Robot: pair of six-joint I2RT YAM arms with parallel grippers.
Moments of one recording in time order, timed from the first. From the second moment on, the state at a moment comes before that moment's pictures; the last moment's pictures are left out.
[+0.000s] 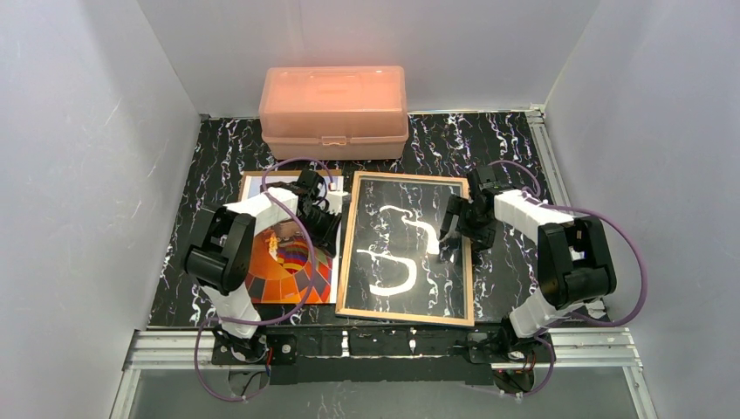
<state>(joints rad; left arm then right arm) -0.39 1.75 1.03 -0.66 0.49 0.12 0.26 1.59 0.92 -0.63 -0.11 0.55</state>
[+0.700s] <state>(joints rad) -0.34 1.77 1.15 -0.75 0.45 0.14 0.33 1.59 1.15 -0.61 -0.06 0.56</state>
